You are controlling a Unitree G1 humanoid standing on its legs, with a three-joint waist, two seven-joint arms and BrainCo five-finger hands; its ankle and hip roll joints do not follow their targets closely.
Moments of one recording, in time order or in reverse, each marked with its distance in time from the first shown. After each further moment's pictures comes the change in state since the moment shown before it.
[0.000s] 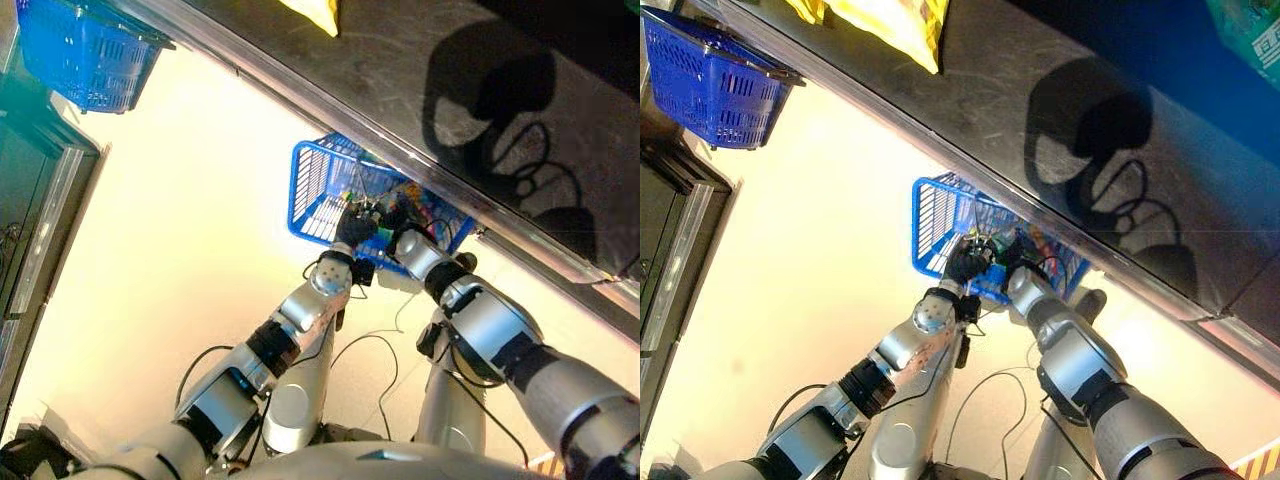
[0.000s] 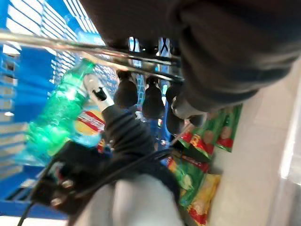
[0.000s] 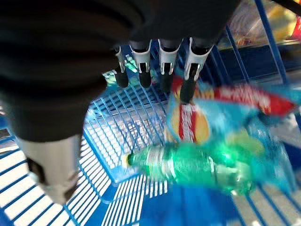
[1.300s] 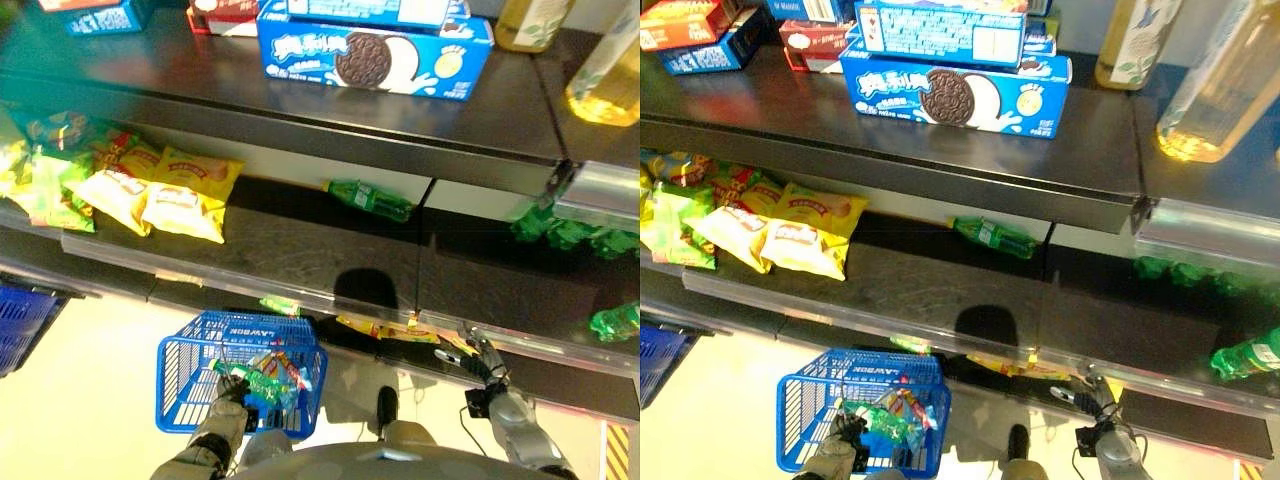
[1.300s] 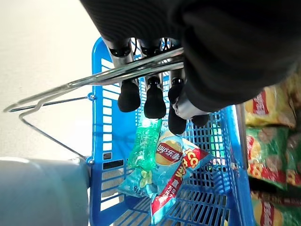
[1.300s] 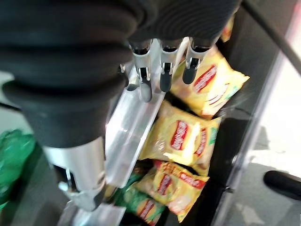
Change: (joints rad) left arm 0.432 0.065 0.552 0.836 0.464 0.015 -0.098; right arm 1.069 -0.177 -0.472 -0.489 0.173 -0.133 0.192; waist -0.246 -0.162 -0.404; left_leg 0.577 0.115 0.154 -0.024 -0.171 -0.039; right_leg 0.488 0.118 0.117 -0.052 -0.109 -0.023
